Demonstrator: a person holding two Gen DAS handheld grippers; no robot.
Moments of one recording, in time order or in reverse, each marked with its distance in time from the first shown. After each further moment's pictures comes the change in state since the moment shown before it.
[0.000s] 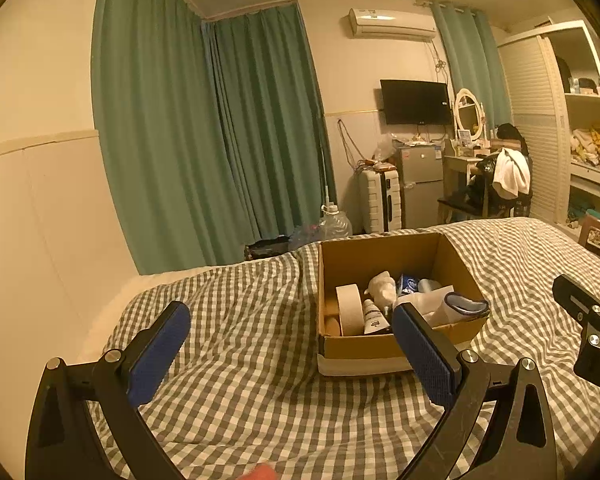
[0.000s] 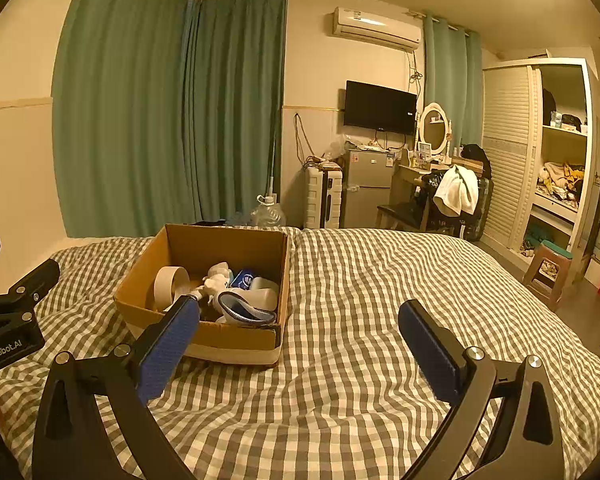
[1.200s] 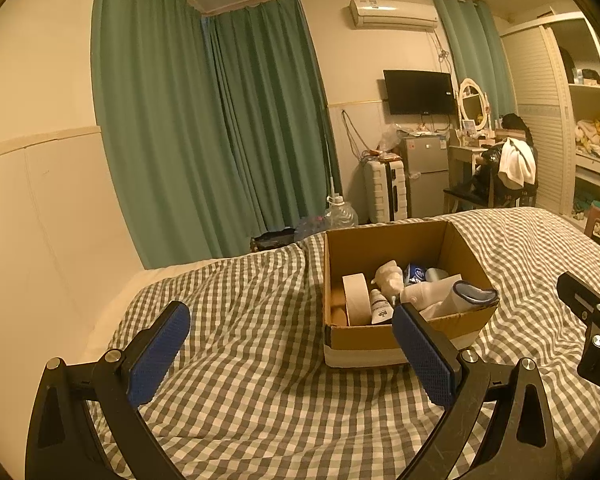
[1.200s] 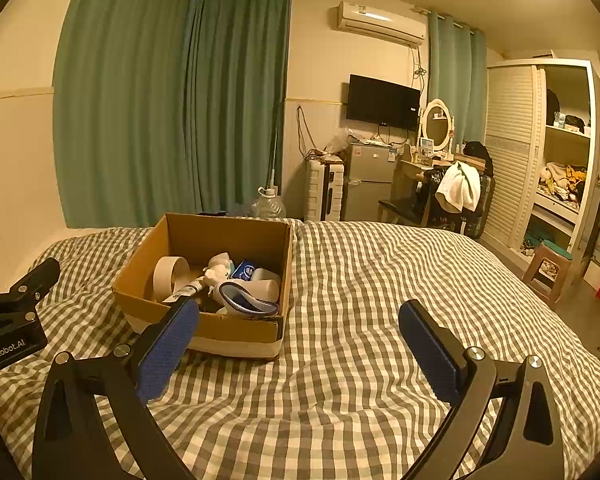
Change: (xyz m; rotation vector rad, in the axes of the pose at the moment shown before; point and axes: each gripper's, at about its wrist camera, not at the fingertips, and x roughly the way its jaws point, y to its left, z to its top) left arm 0.007 -0.001 -0.005 0.012 0.029 0.018; right arm 0.007 0.004 -0.004 -0.018 0.025 0.000
